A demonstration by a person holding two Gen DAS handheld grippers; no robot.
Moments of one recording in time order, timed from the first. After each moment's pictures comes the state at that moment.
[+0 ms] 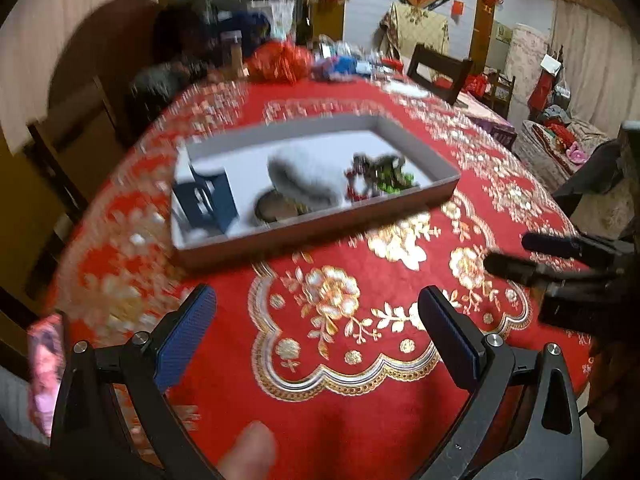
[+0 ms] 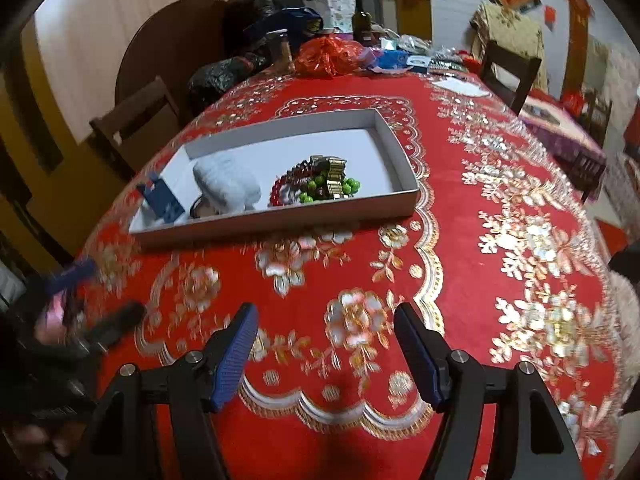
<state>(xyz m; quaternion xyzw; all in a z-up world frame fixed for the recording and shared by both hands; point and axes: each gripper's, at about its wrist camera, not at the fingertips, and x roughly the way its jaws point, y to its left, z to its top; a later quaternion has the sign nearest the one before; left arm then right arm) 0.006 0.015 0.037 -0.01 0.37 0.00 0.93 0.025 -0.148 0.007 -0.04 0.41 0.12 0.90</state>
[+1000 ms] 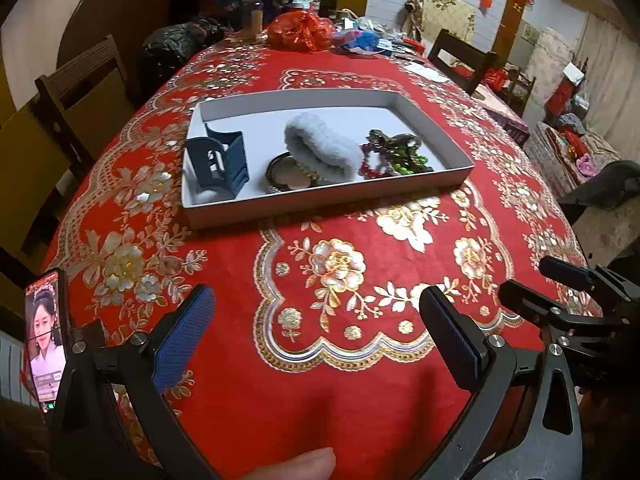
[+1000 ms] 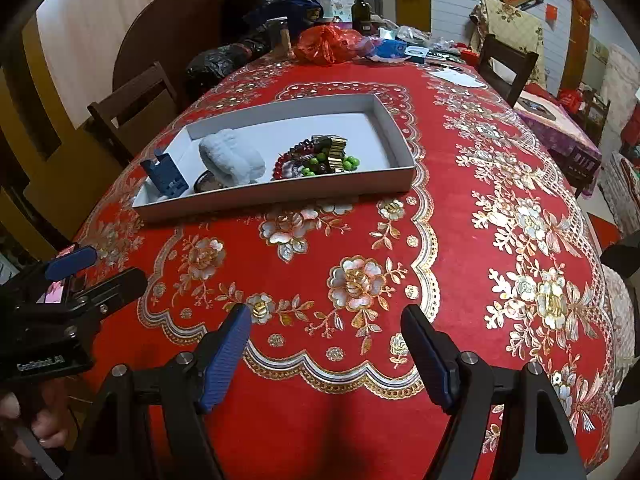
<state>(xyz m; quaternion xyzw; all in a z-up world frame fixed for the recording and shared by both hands) 0.012 0.031 0.028 -0.07 0.44 0.02 0.90 0.007 -0.144 0.007 -0.04 0.43 0.11 0.89</state>
